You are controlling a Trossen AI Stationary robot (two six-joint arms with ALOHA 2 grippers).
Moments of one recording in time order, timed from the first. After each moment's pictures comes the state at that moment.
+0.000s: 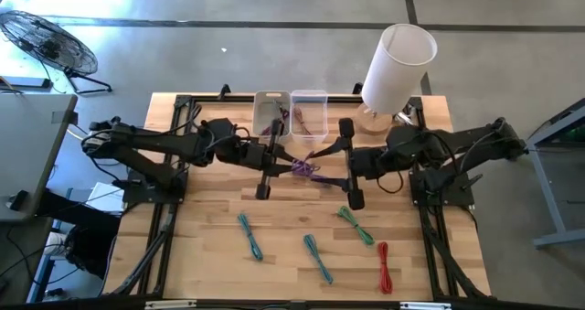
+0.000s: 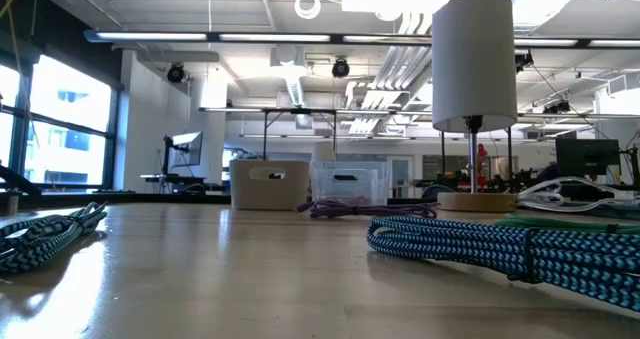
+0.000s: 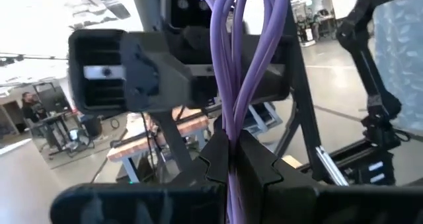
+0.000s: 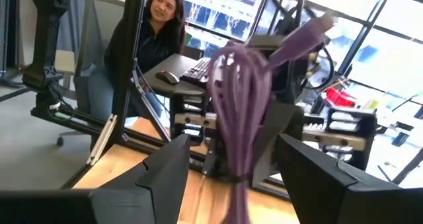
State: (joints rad) left arm -0.09 1.36 1.20 0.35 0.15 0.30; right arm 0.25 1.31 1.43 -0.16 0.14 -0.28
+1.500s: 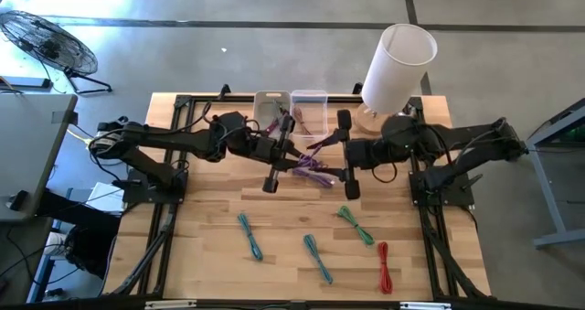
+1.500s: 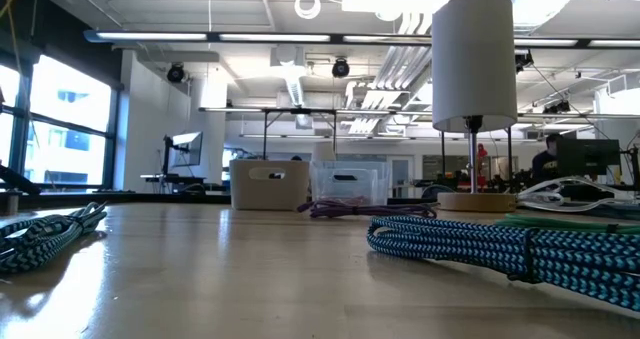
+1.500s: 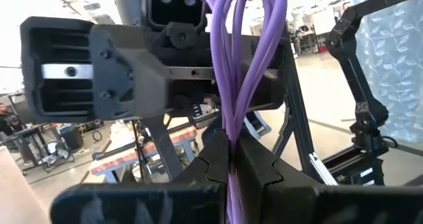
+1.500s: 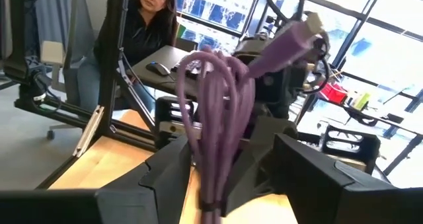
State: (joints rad) left arm 0.00 1.44 1.20 0.47 0.30 0.26; right arm 0.18 1.31 1.43 -0.19 0.09 -0.29
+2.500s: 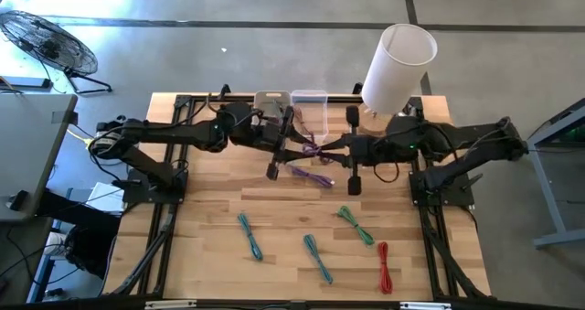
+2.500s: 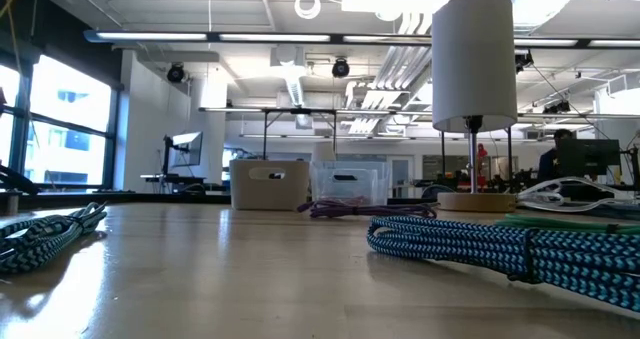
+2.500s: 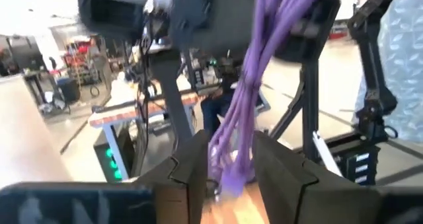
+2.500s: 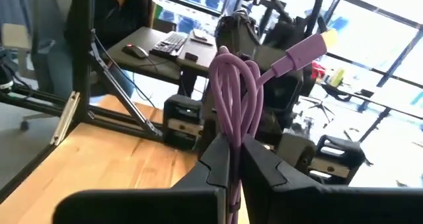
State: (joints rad) left arm 0.10 1.44 1.20 0.34 0.34 0.15; right arm 0.18 1.29 1.45 -0.29 0.22 -0.26
